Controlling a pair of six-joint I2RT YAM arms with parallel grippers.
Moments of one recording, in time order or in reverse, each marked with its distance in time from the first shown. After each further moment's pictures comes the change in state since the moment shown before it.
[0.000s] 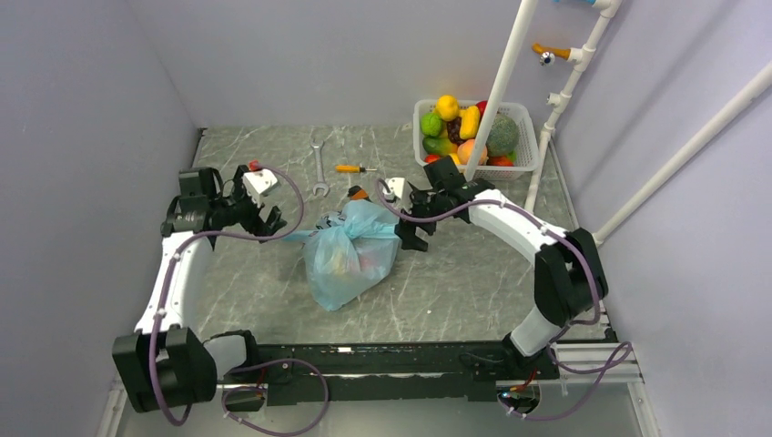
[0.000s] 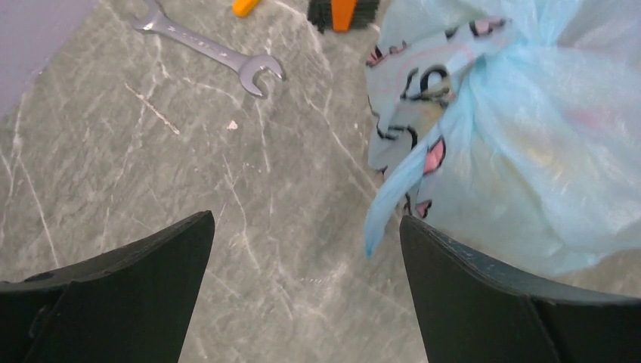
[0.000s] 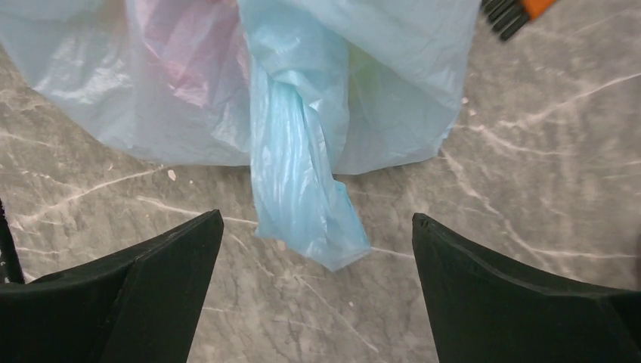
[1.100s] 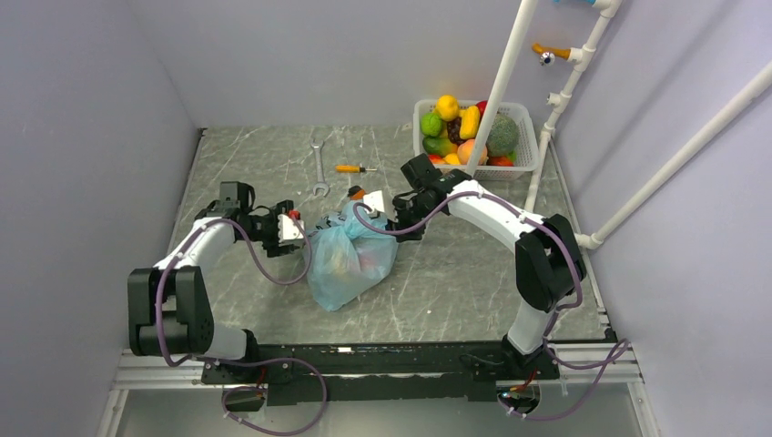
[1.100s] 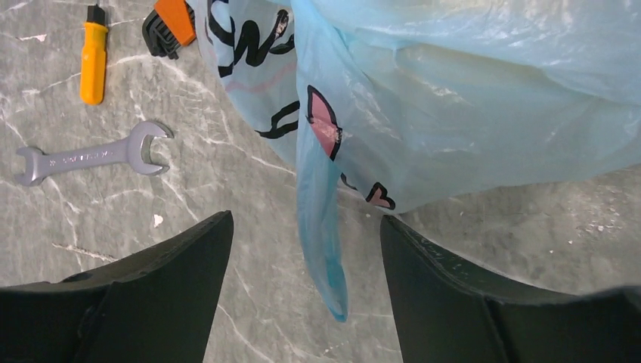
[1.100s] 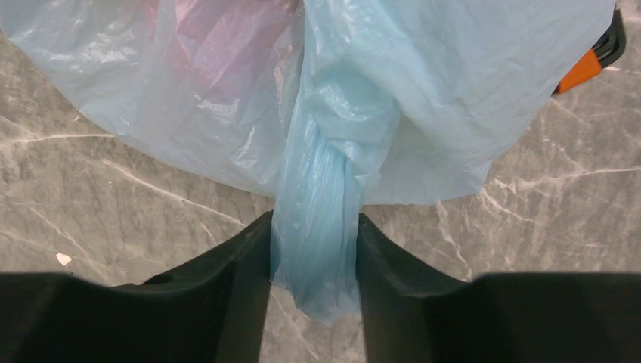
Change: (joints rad) left arm -0.075 0.283 -0.074 -0.095 0.125 0.820; right arm 0.086 0.111 0.167 -0.174 0.058 -0.282
